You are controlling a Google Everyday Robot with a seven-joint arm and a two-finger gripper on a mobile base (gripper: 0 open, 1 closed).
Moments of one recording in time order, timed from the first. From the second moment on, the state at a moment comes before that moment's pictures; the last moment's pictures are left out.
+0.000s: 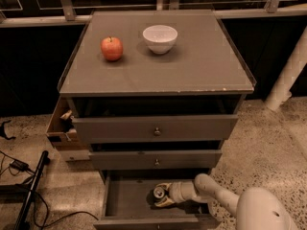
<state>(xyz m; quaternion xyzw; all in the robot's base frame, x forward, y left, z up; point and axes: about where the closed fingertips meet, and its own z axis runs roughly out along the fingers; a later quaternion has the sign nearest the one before) 0.553 -0.048 0.165 -0.63 0.62 0.27 0.39</state>
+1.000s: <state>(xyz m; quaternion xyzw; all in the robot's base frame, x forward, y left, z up) 0.553 -0.048 0.165 -0.63 0.62 0.27 0.39</state>
